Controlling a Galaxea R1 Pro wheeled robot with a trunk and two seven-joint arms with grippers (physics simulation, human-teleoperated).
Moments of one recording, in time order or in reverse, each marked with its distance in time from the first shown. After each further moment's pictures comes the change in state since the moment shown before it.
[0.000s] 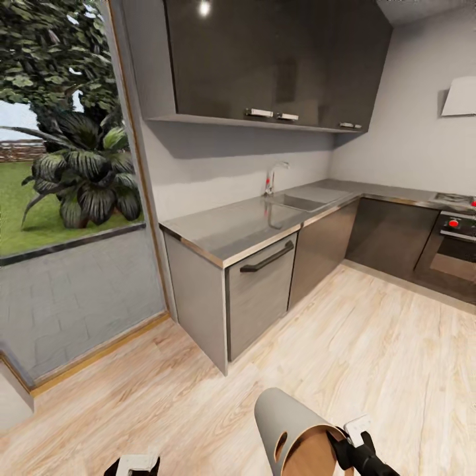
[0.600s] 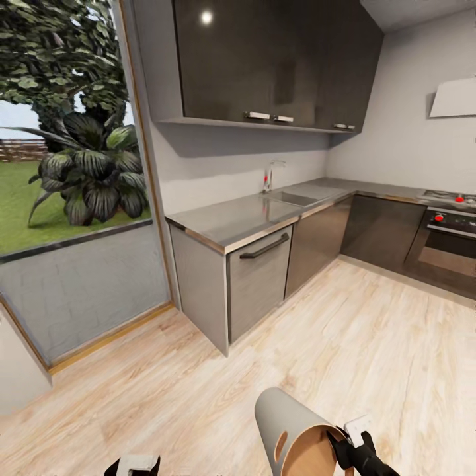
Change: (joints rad) left arm 0.000 -0.001 0.000 -0.001 0.000 -0.002 0.000; right arm 0.000 0.000 0.002 0.000 0.001 0.000 -0.004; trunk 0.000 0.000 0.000
